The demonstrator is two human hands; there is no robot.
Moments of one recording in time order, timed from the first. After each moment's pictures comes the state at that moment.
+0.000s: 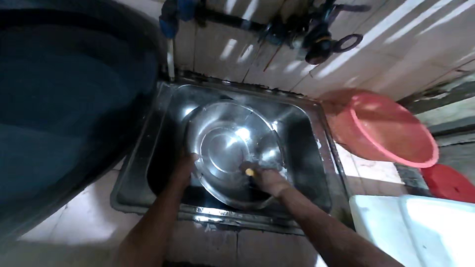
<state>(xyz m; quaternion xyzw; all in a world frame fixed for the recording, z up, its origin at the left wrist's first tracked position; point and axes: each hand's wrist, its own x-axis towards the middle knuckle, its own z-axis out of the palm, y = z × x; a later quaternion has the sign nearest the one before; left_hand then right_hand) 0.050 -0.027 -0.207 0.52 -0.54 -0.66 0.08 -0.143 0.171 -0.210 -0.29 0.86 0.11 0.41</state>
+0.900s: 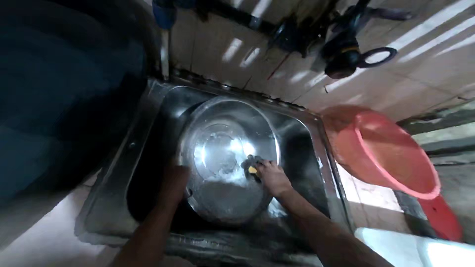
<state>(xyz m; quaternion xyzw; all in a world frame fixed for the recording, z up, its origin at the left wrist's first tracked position) 0.038 -0.031 -0.201 0.55 -0.60 -0.58 0.07 -0.216 0.164 -0.239 -0.39 0.87 0.16 0.24</state>
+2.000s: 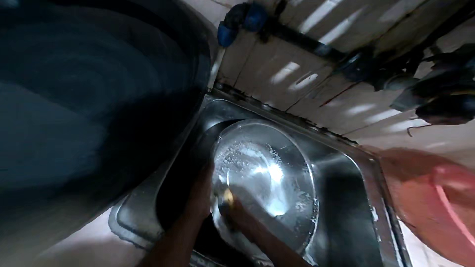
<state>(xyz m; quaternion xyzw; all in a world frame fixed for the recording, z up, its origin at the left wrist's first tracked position) 0.036 -0.034 -0.202 0.53 -0.47 -0.69 0.16 -0.070 0.075 -0.231 -0.28 0.76 -0.23 0.54</state>
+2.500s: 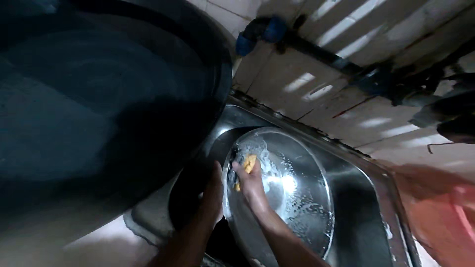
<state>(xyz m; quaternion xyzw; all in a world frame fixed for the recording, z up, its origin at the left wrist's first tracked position) 0.029 -0.030 -0.207 0.49 -0.34 -0.77 0.21 -0.076 0.001 -0.214 -0.21 0.73 -0.56 0.34</state>
